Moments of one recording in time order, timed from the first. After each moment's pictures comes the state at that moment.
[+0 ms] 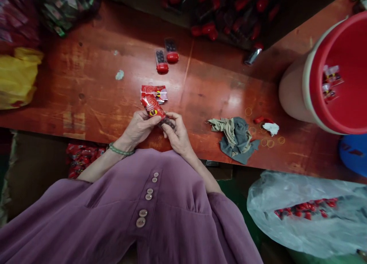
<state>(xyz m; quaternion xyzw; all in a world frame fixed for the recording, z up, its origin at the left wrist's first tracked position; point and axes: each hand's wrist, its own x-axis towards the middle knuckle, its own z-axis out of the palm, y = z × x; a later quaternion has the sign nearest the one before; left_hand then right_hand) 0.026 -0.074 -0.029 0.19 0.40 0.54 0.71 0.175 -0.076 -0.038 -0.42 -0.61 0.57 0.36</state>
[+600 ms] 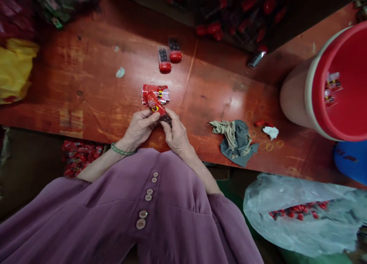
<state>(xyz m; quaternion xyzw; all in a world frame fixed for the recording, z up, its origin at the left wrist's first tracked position) 0.027 -0.073 -0.035 0.14 0.45 0.58 0.66 0.169 -0.064 -0.039 -0.46 -0.70 0.44 0.33</state>
